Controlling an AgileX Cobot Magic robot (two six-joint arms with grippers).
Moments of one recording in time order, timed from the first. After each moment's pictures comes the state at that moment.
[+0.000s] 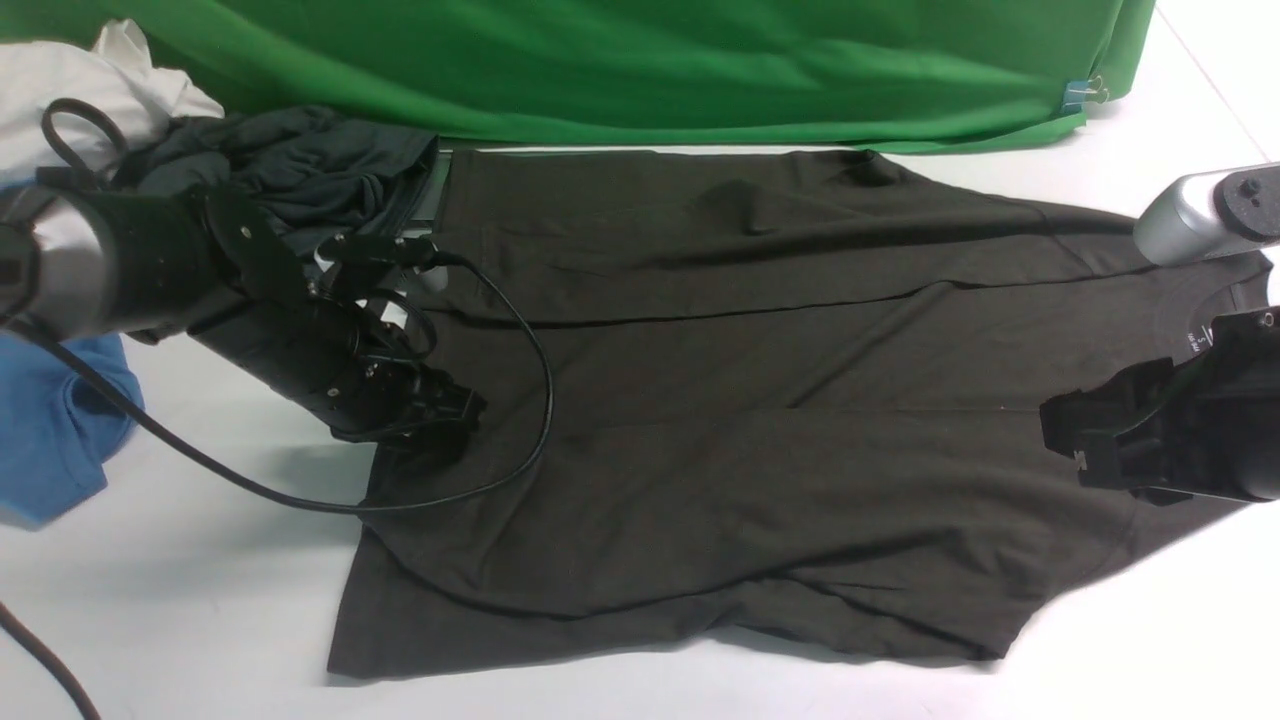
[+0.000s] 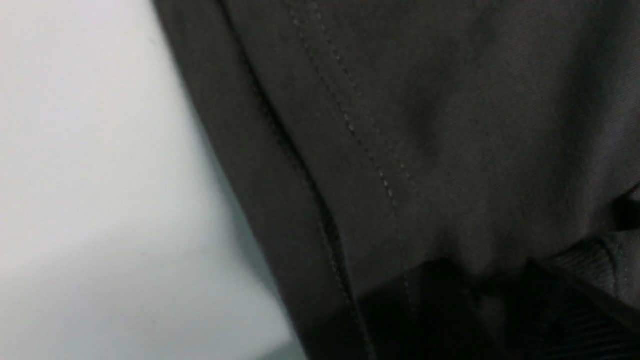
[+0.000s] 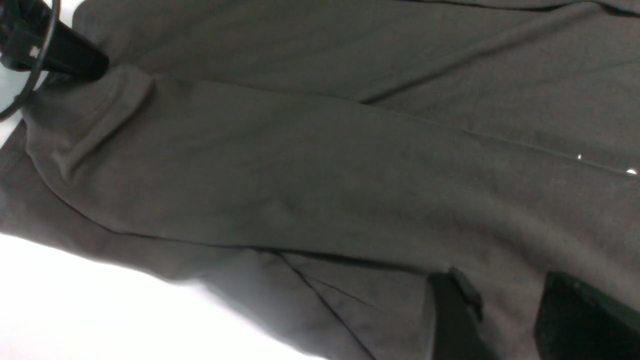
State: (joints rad) right arm 0.40 1.05 -0.76 0.13 0.61 0.04; left arm -0.09 1.88 -1.10 -0.49 0.62 0.60
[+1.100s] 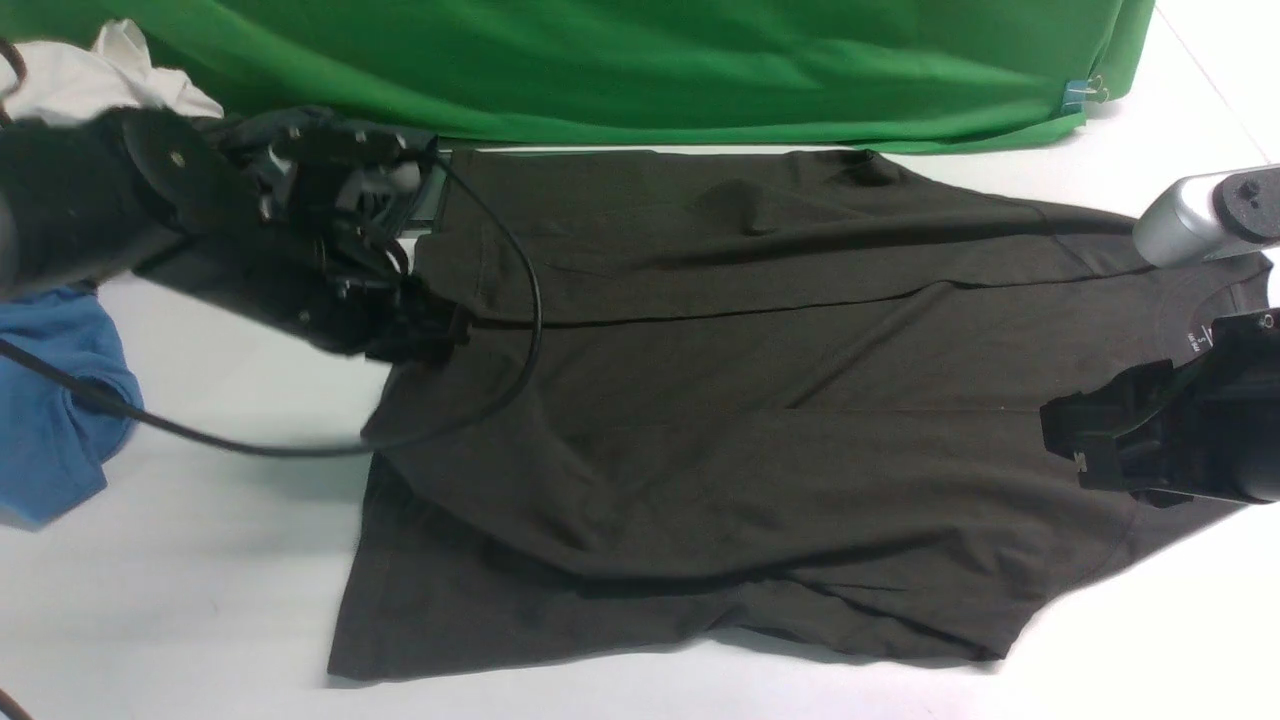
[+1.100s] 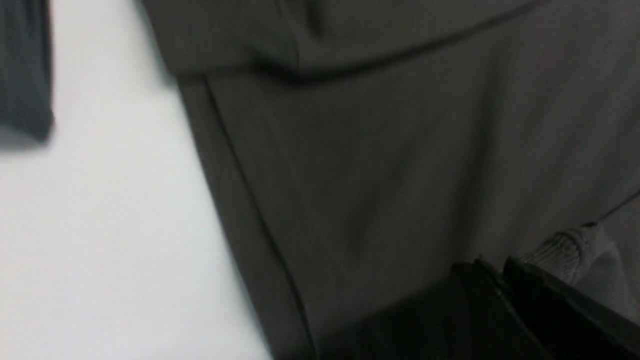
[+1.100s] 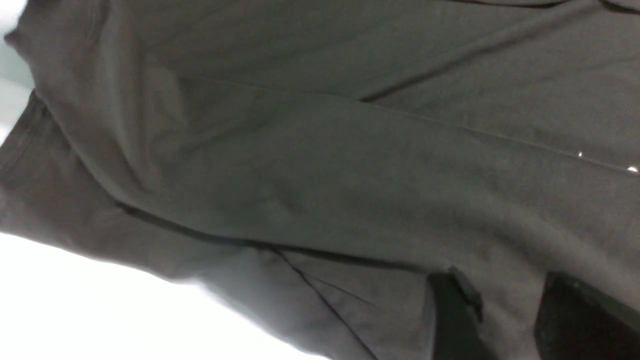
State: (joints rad) right arm 0.40 1.05 -0.76 0.13 0.62 0.04; left arm -0.09 1.71 -1.14 -0.52 0.59 0.60
